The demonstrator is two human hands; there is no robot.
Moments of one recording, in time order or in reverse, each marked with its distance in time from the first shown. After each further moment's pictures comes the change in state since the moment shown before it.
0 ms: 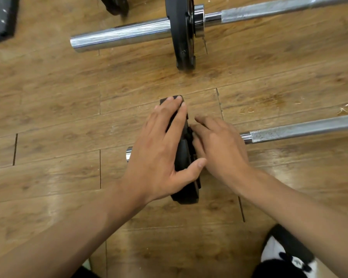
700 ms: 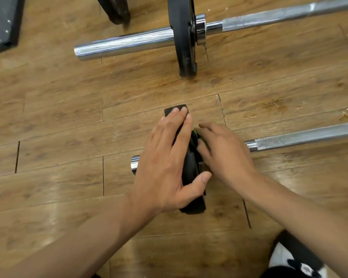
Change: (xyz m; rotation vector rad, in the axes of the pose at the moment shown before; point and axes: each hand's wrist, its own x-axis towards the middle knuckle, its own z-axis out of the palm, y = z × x) left_hand -0.008 0.000 0.005 -0.049 0.051 0.042; right_hand 0.004 0.002 0.002 0.075 -0.066 0.052
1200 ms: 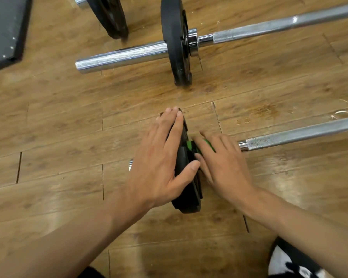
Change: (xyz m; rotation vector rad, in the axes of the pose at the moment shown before) left_hand 0.011 -0.004 -0.010 0.057 -0.084 -0.055; right_hand -0.030 0.010 0.006 -0.153 0.268 -0.185
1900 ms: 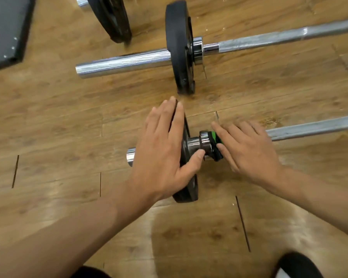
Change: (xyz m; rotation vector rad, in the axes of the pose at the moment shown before) left_hand 0.047 -0.007 -0.004 0.151 0.018 -0.081; right_hand 0.046 0.079 -0.006 -0.314 -0.052 -0.163
